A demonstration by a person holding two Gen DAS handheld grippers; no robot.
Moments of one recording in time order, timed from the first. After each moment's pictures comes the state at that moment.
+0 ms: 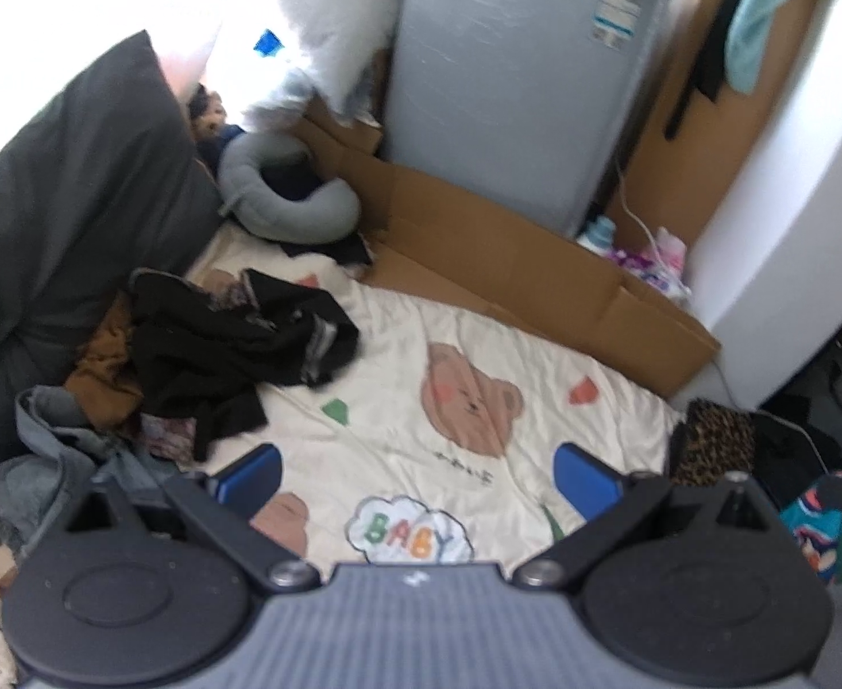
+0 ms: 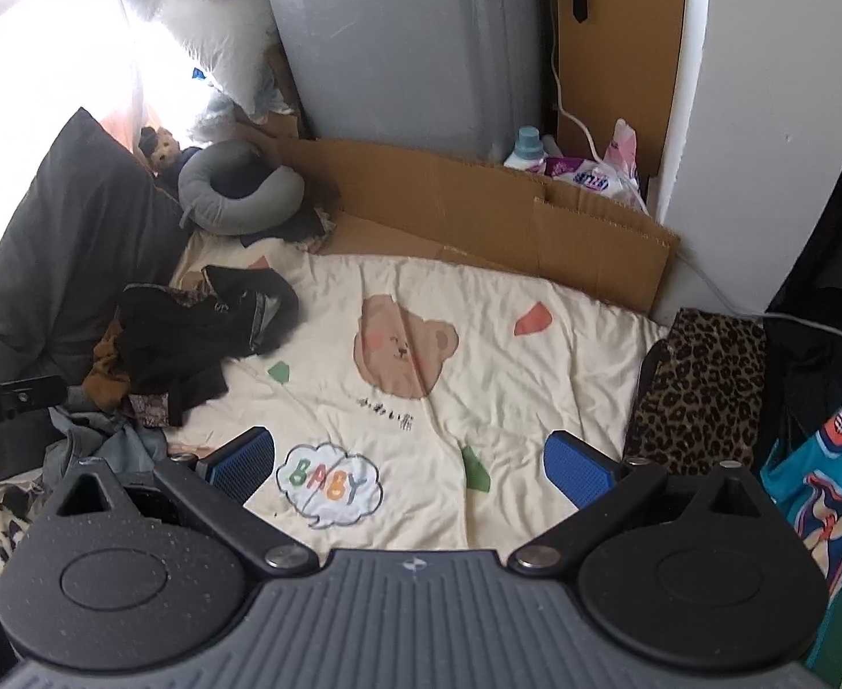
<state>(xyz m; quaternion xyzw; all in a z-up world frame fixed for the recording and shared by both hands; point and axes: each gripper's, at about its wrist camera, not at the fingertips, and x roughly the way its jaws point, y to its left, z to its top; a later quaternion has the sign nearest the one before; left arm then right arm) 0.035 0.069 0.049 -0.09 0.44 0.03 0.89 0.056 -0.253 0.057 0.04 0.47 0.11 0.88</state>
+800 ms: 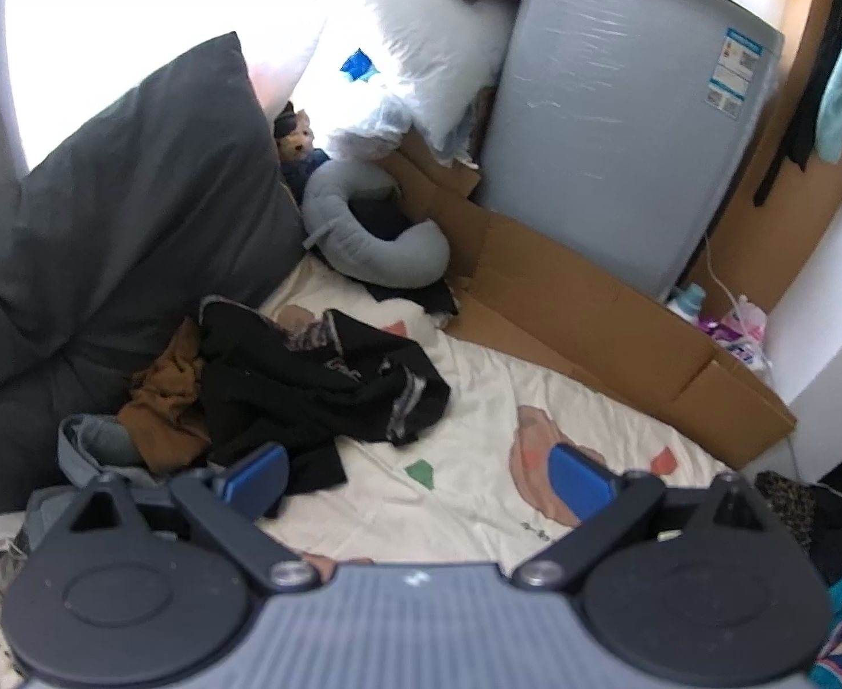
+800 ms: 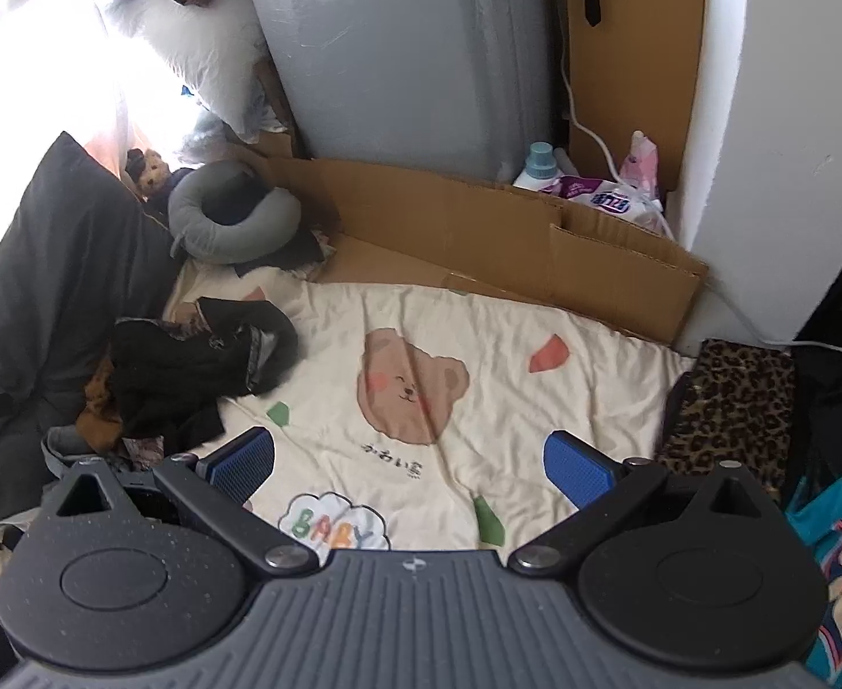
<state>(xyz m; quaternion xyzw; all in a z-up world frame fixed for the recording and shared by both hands) 0.072 0.163 0.025 -0.11 0.40 0.08 0.91 0.133 -0.241 0.038 0.05 0.46 0.12 0.88</state>
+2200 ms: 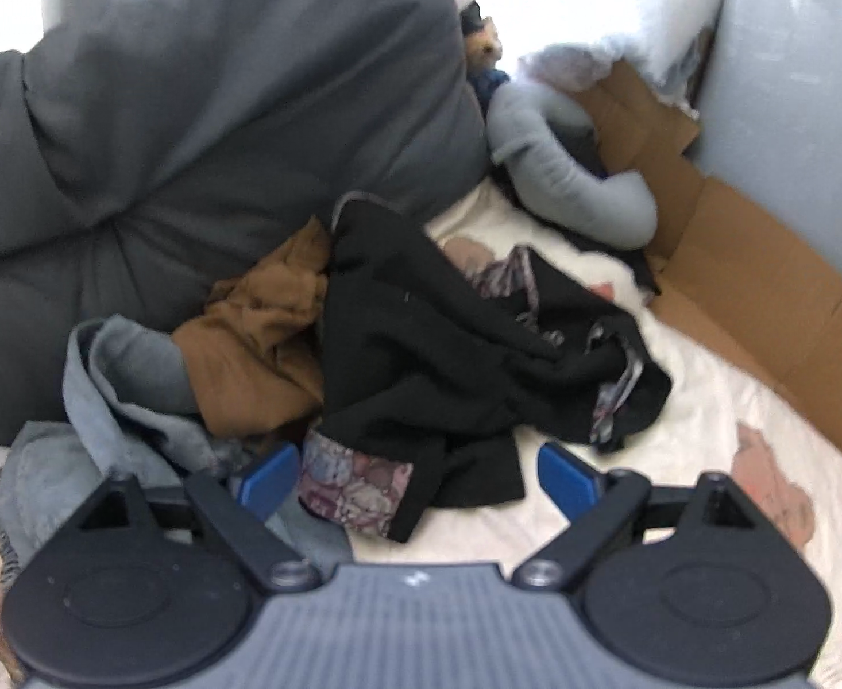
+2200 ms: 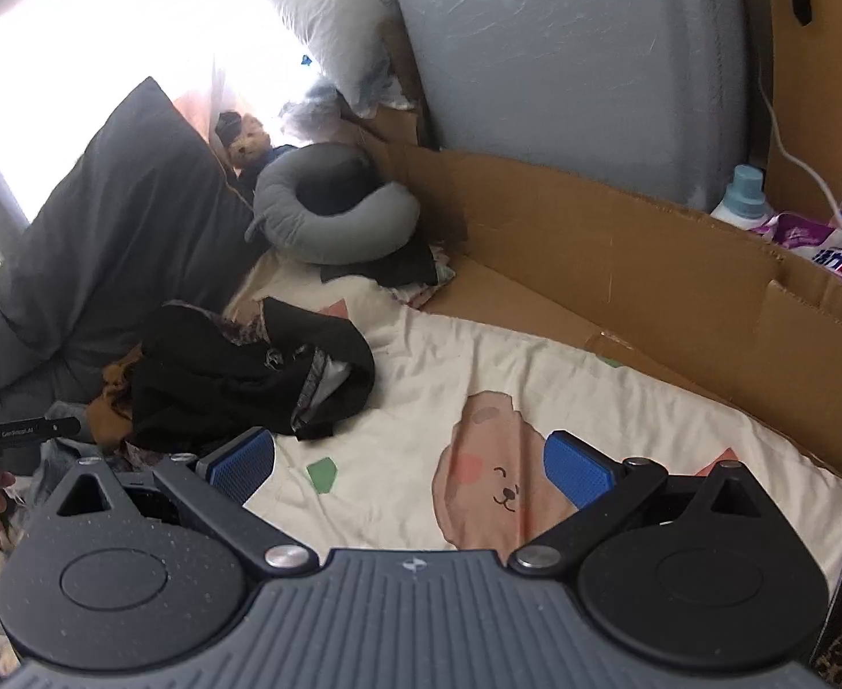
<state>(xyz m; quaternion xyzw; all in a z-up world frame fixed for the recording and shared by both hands) 0.127 0.283 -0.196 -0.13 0.40 0.22 0.88 0.276 -0.164 -0.134 0.03 0.40 0.28 0.87</state>
